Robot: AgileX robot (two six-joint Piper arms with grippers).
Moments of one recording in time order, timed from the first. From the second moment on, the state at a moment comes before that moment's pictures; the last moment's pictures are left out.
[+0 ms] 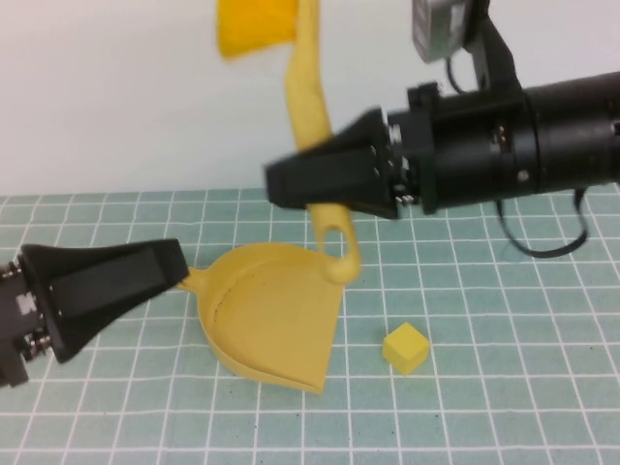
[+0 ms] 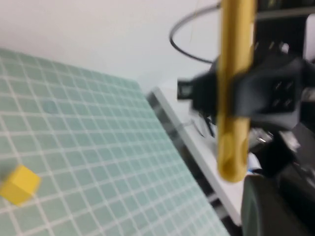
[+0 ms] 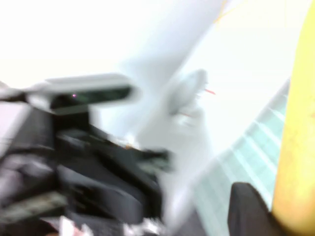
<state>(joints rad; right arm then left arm) 0.48 1.59 -1.29 1.49 1.06 -0.83 0.08 0.82 -0.71 -1.48 1.09 0.65</state>
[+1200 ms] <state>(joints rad) 0.46 1.59 -1.03 0.53 0.98 -0.34 -0.09 1.22 -0.71 -0.60 0.44 1.07</state>
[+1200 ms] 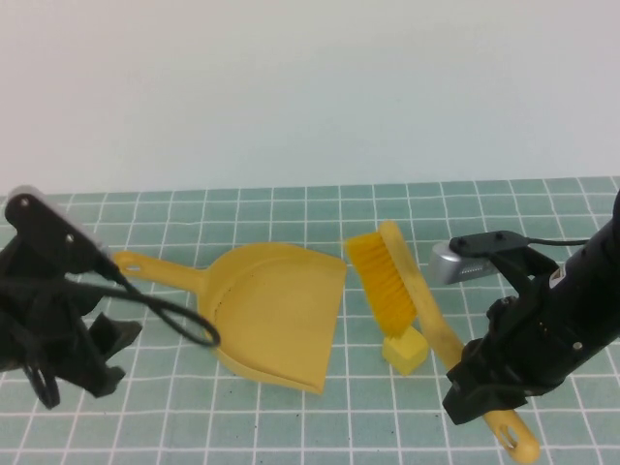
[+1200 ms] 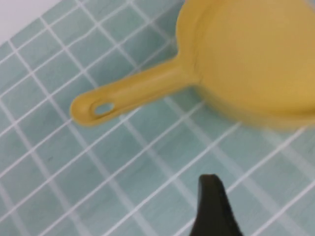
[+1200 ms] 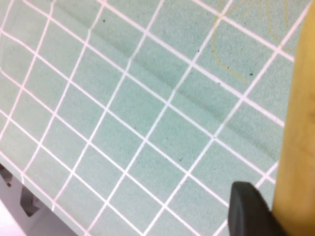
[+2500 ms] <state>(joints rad) 0.46 1.52 -1.03 0.28 1.05 -0.13 -0.24 1.64 -1.11 0.25 0.67 0.70</state>
